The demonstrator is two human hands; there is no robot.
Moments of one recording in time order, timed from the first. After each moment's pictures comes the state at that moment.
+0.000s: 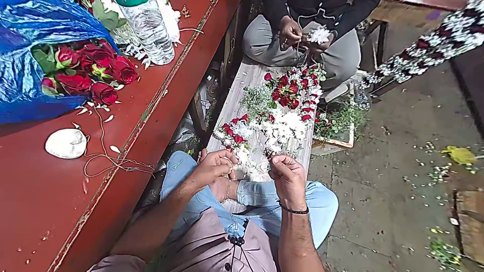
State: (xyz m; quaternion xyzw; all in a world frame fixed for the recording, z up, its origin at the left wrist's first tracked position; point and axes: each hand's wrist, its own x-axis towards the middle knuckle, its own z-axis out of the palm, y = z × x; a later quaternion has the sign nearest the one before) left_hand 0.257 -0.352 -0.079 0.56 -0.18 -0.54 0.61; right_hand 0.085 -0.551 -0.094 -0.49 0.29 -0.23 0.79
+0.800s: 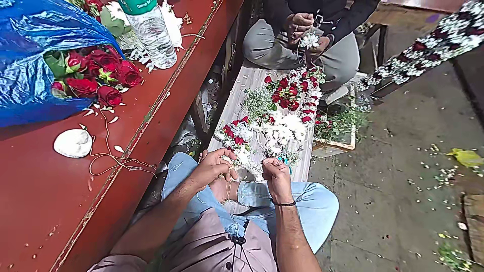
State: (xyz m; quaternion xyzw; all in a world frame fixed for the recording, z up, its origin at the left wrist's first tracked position) left_hand 0.255 -0.352 -0.072 0.54 -0.16 -0.55 0.62; right_hand 0.078 -0.549 -0.152 -0.50 0.35 -0.19 0.77
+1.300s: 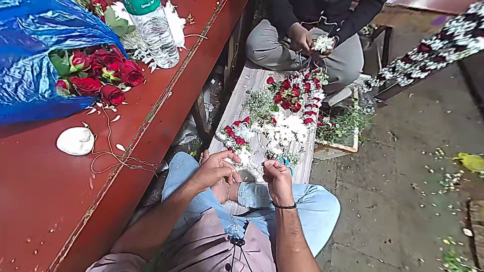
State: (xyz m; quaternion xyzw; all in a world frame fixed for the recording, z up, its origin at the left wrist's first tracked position) left_hand 0.251 -0.355 -0.070 0.54 -0.16 -0.56 0.61; right_hand 0.076 -0.548 -0.153 -0.49 0.34 -0.19 0.78
